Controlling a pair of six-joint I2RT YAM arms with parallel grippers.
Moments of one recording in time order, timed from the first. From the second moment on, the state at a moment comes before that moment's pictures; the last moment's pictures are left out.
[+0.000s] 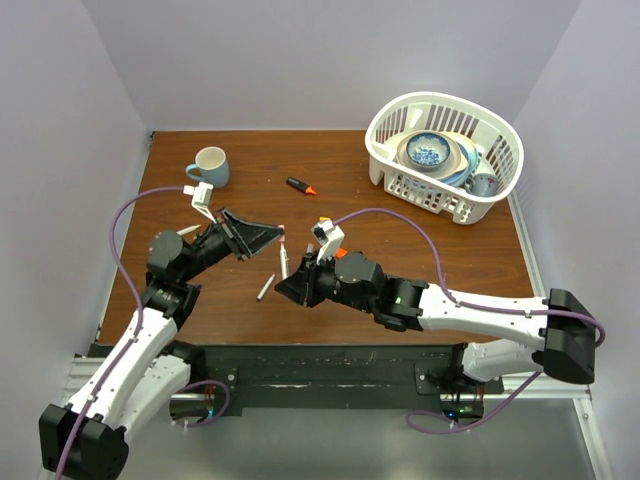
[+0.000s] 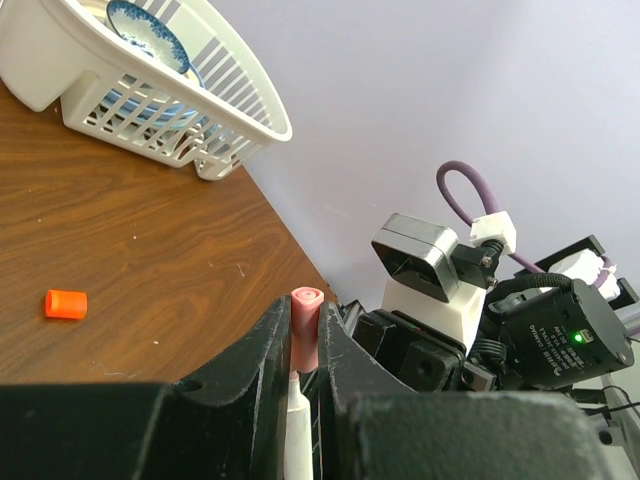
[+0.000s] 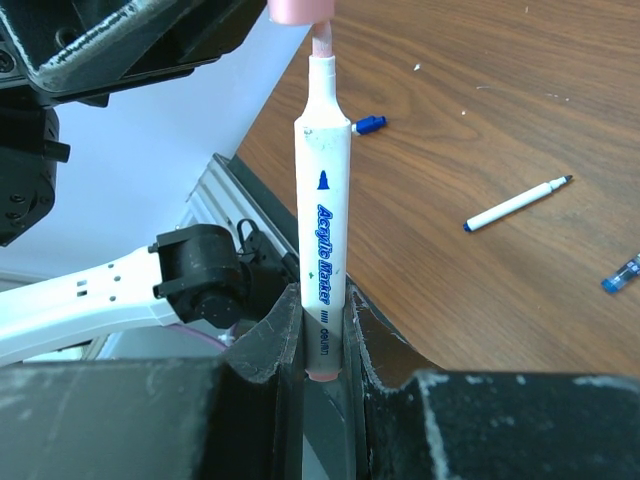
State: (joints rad) left arm -0.29 0.75 0.53 0.40 0.65 -0.97; right arm 1.21 1.26 0.86 0.14 0.14 0.77
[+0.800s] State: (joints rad) left arm -0.32 0.72 0.49 0.34 0.63 -0.93; right arm 1.22 1.25 0.87 0.08 0.22 0.75
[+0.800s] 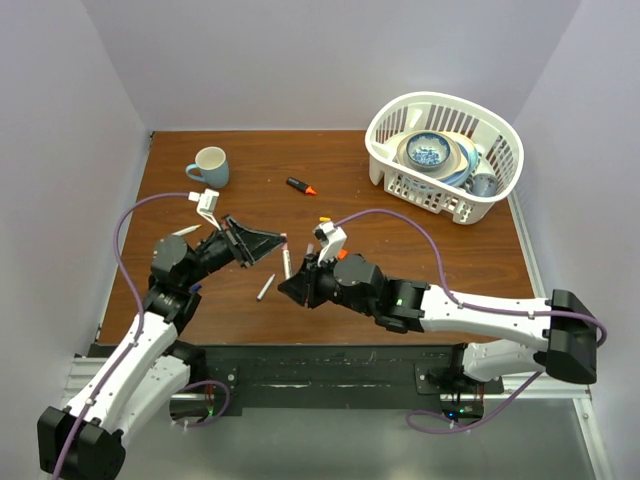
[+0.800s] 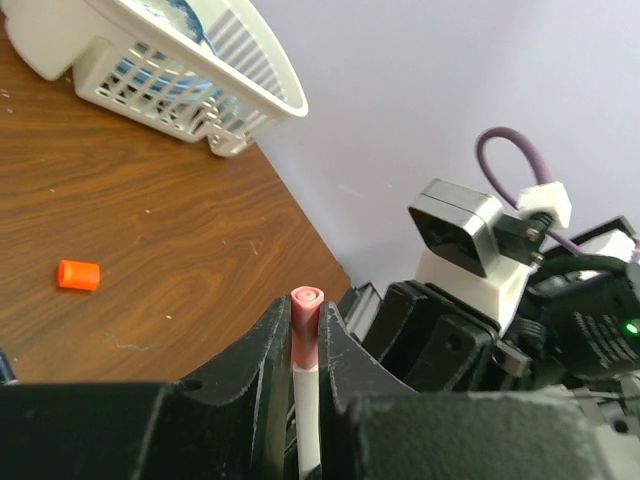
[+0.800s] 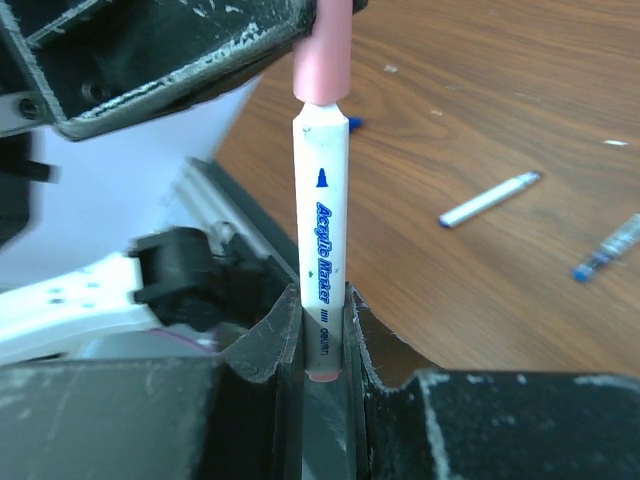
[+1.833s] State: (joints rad) left arm -0.35 0.80 0.64 -0.01 0.38 -0.80; right arm 1.22 1.52 1.22 -0.32 0.45 0.42
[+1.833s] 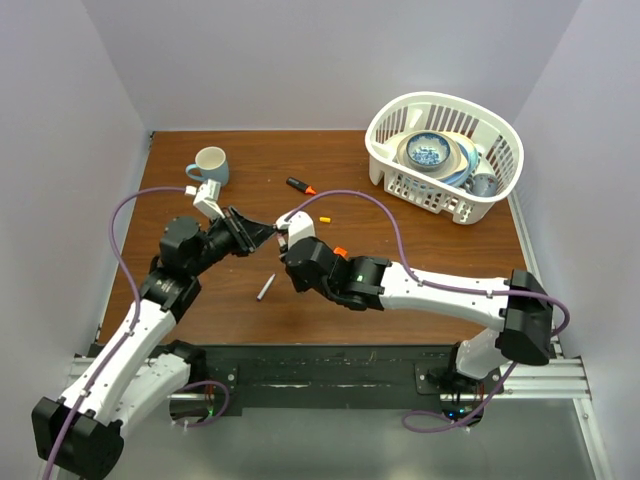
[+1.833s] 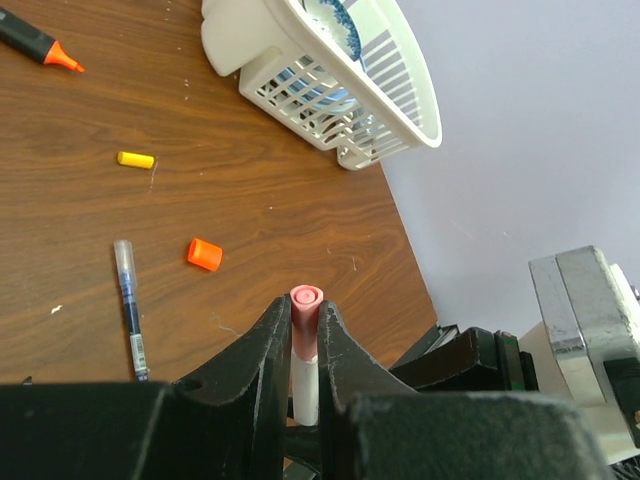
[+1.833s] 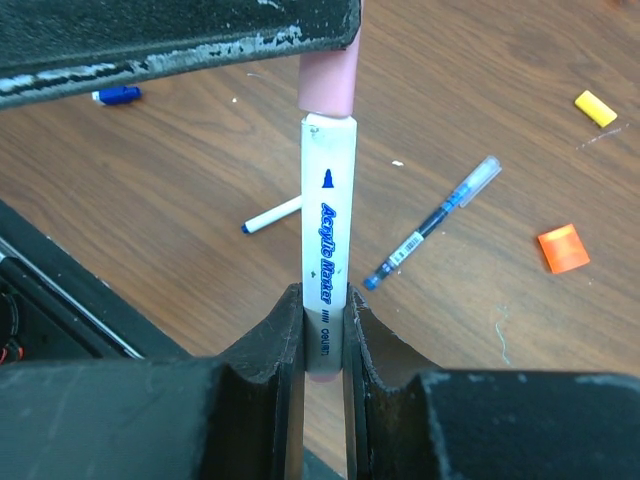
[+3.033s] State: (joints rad) left arm -0.37 0.72 0.97 0.02 0.79 -0.63; right arm 1.22 1.04 1.01 -0.05 0.02 0.40
